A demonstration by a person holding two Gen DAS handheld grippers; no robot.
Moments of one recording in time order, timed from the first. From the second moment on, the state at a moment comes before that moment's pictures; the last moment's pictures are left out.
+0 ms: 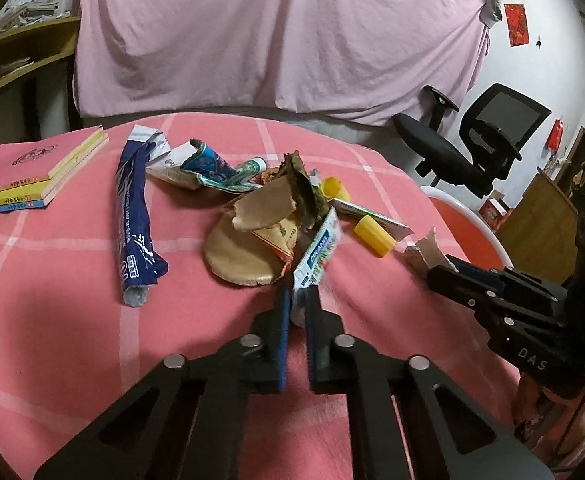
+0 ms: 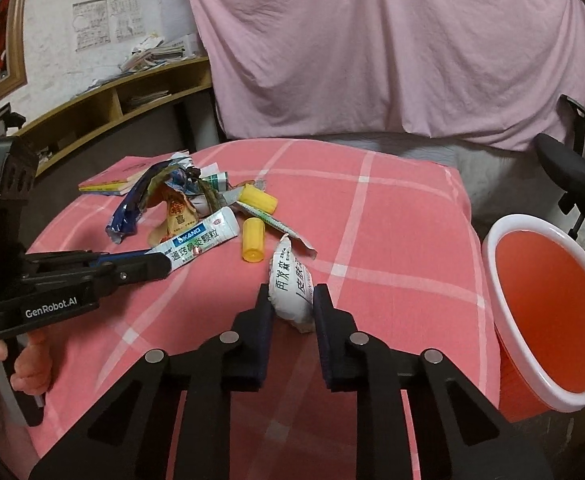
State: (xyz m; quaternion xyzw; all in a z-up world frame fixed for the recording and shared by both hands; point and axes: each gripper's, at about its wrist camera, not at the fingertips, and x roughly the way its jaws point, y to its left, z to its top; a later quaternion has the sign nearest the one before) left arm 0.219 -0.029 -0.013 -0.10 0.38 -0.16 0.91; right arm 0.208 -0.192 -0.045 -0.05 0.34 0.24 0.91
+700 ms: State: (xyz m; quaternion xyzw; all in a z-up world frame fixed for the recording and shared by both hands) left arm 0.164 -0.101 0.034 -0.01 0.19 -0.17 0.97; right arm 0.173 -0.234 -0.008 0.03 0.17 0.23 0.96
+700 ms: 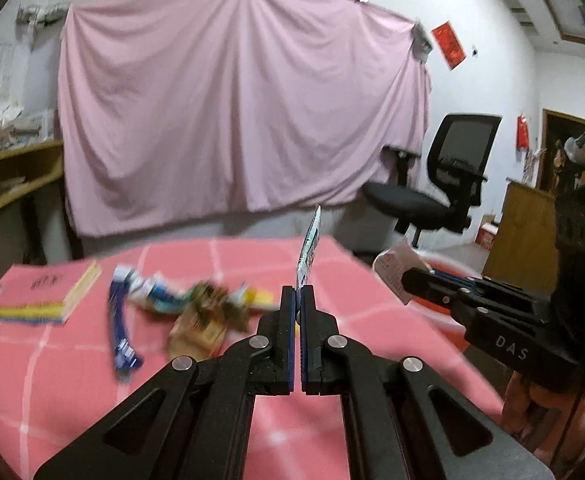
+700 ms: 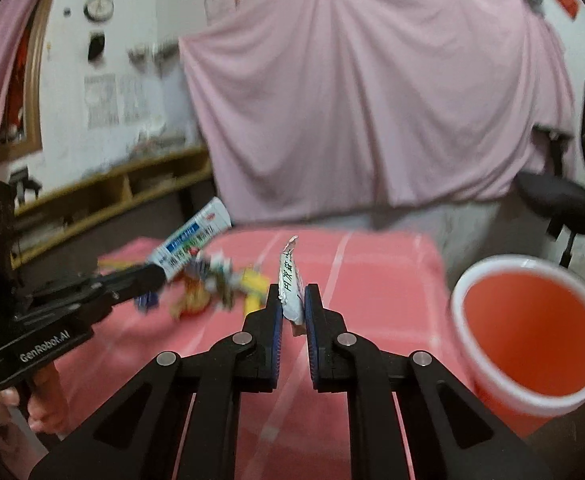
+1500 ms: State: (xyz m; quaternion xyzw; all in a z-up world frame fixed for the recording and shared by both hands) left arm 0.292 -0.291 0.037 -0.02 0.28 -0.32 0.90; right arm 0.199 -0.376 -0.015 0.12 0.11 0.00 0.99
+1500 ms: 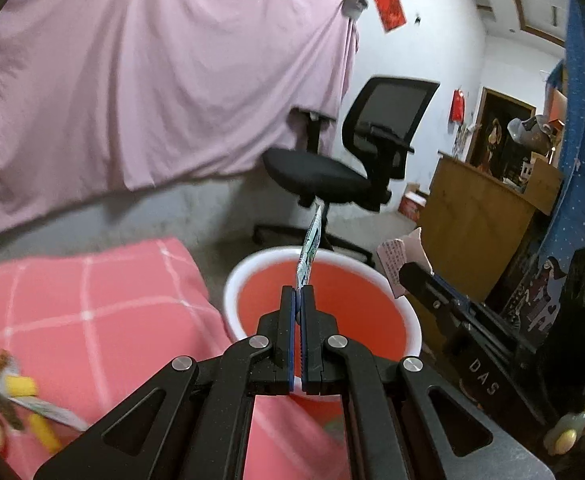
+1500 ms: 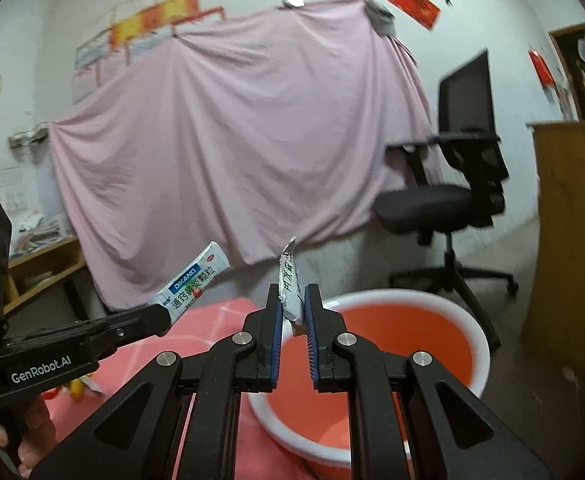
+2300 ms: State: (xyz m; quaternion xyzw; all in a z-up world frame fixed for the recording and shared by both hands) left arm 0.343 -0.312 0.002 -0.06 0.41 -0.31 0.86; right arm 0.224 -0.416 -0.054 0.20 0.23 -0.04 0.95
